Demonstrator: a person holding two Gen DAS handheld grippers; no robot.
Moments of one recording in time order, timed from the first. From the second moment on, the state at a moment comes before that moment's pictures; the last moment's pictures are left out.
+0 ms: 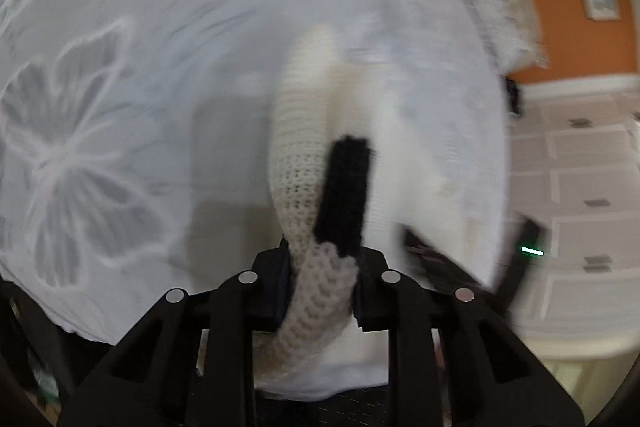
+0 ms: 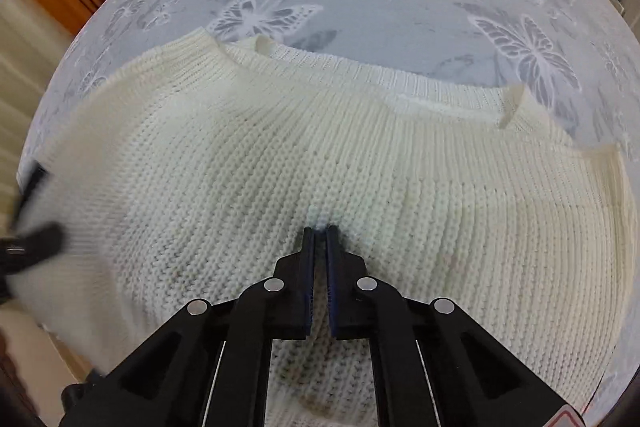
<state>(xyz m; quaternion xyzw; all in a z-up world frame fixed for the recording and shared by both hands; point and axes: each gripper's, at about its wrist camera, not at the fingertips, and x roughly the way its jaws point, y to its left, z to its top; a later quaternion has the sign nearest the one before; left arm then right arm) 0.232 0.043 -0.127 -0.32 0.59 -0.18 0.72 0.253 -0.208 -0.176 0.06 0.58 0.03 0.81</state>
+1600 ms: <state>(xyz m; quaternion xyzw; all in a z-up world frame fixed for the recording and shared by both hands) 0.131 -0.094 -0.095 -0.08 0.61 -0.22 0.76 0.109 -0.394 -0.137 0.31 0.49 -0.03 0.81</state>
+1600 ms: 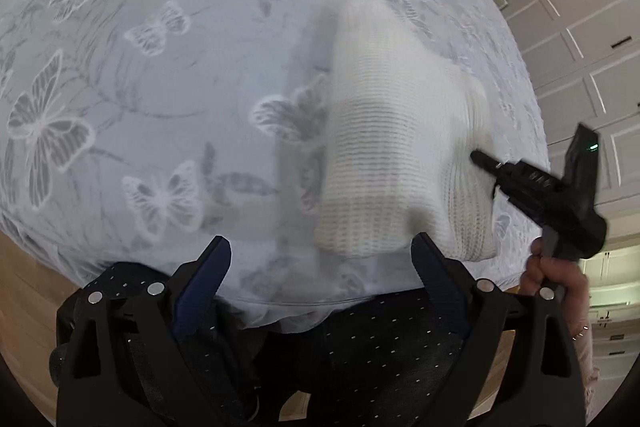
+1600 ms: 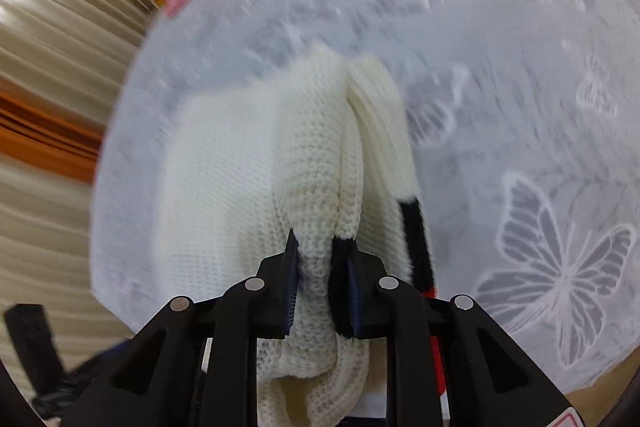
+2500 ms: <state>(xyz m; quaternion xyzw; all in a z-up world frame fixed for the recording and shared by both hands) 0.130 -0.148 -0.153 -0.06 0.66 -0.20 0.72 0.046 -0.414 -0.162 0.29 0.53 -0.02 0.80</state>
